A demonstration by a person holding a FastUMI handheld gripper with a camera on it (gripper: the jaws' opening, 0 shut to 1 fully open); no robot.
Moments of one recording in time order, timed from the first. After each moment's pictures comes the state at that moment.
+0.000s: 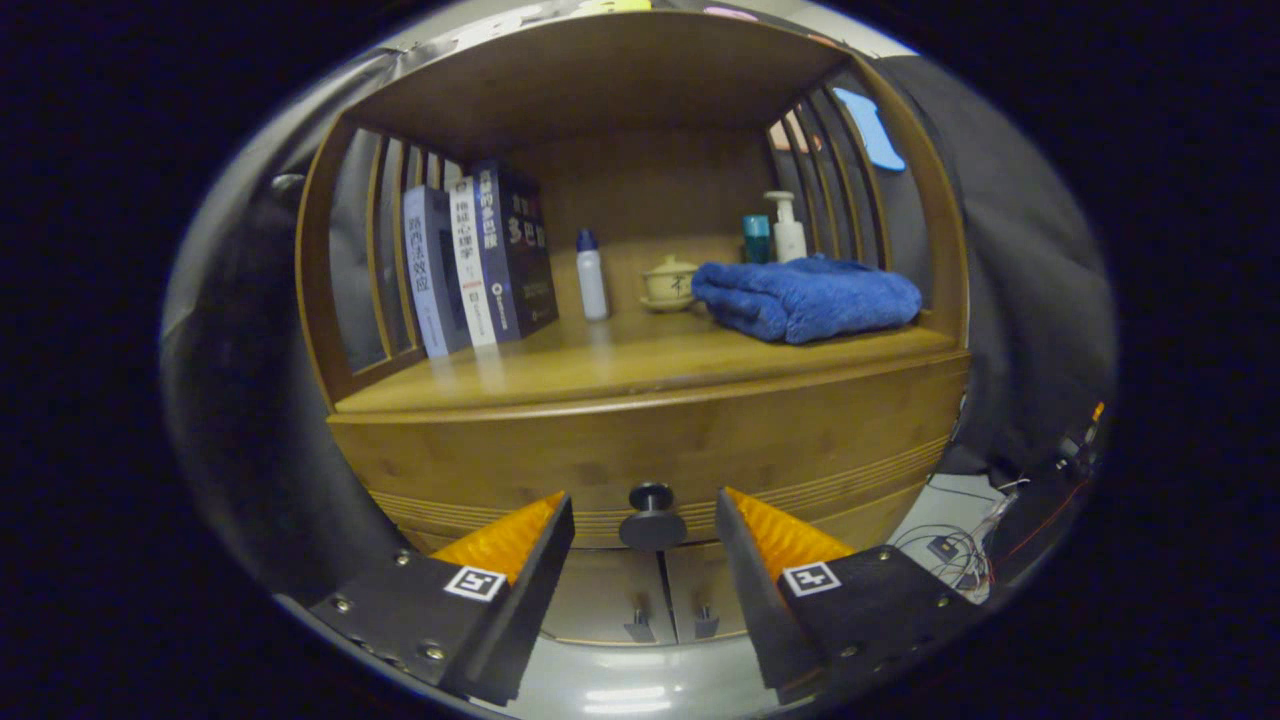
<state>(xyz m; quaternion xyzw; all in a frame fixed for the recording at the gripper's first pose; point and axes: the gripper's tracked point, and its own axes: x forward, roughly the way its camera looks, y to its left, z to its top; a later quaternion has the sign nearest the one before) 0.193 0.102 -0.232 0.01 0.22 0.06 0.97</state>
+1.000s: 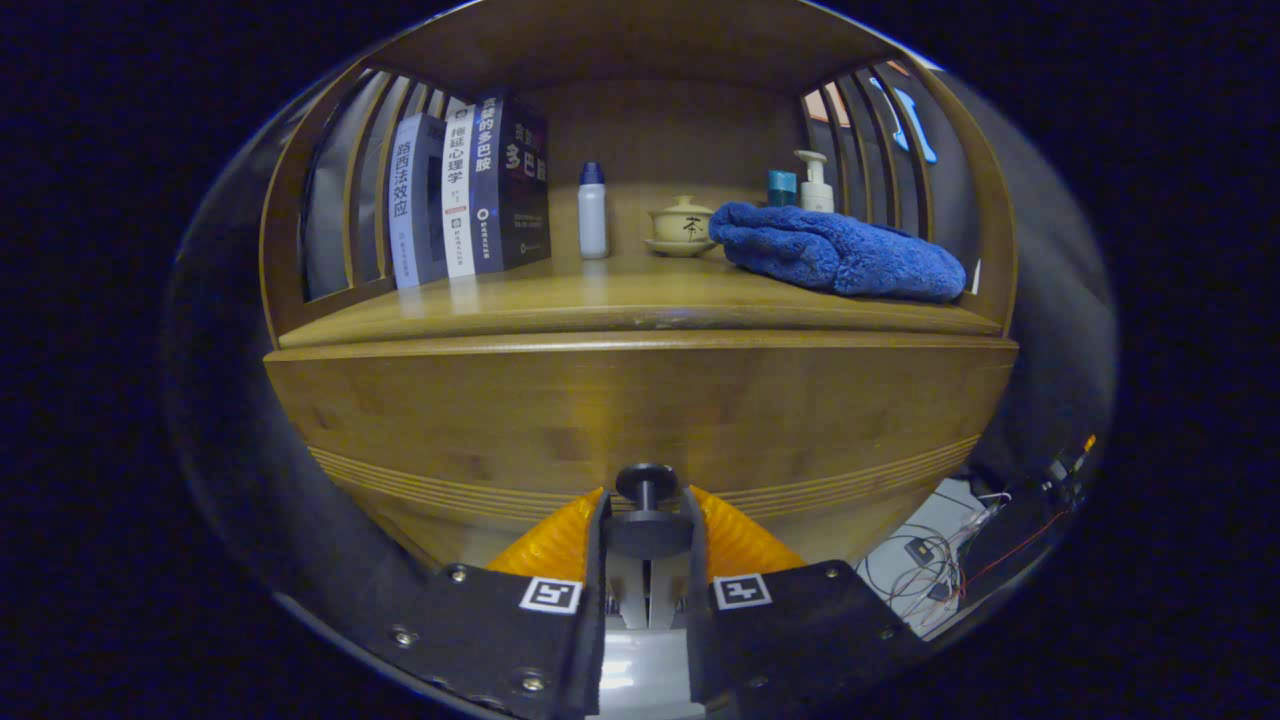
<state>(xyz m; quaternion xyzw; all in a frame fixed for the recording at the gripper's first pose) 0.198 0.099 -0.265 -0.05 0.26 0.05 0.96</state>
